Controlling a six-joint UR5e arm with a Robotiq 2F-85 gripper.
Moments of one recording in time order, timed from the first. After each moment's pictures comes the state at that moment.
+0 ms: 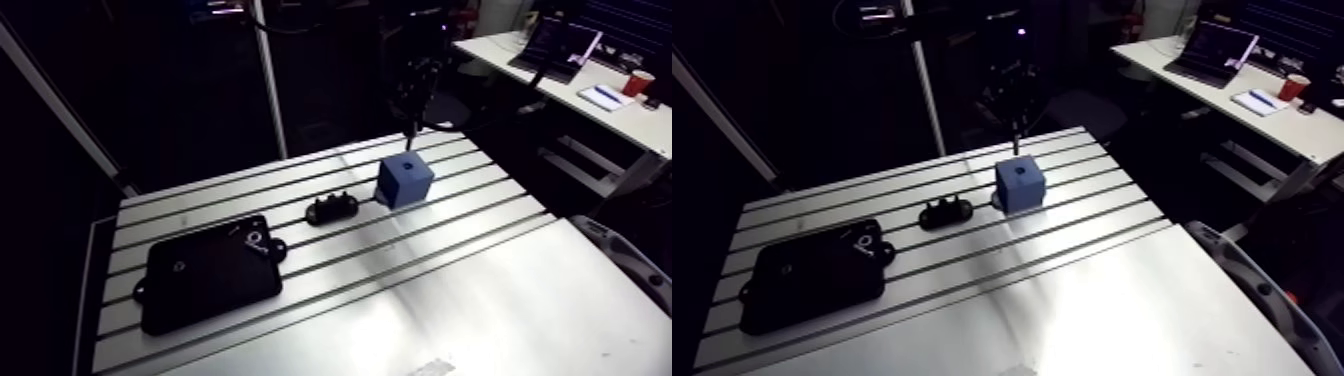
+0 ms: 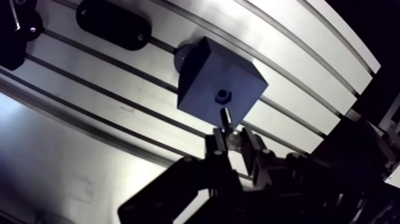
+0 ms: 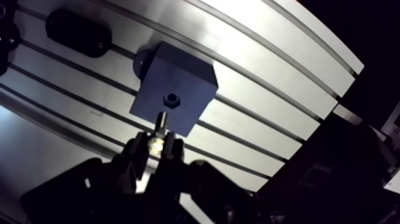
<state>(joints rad) -0.38 -1.20 1.60 -1.86 -1.74 -2.46</state>
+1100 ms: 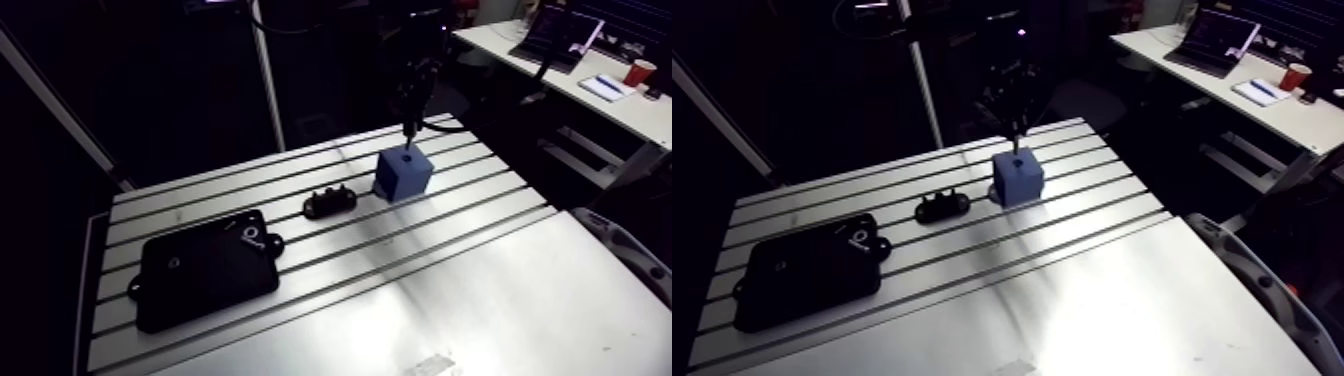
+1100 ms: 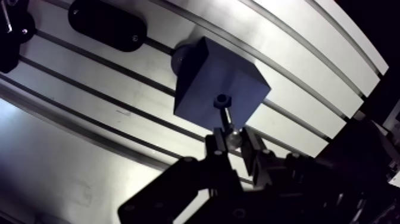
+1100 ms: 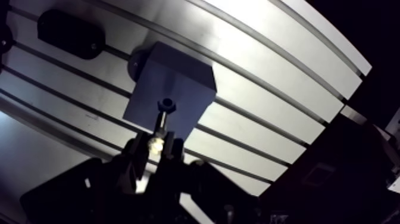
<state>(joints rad) -0.39 -1.18 1.60 -1.88 -1.74 -2.46</state>
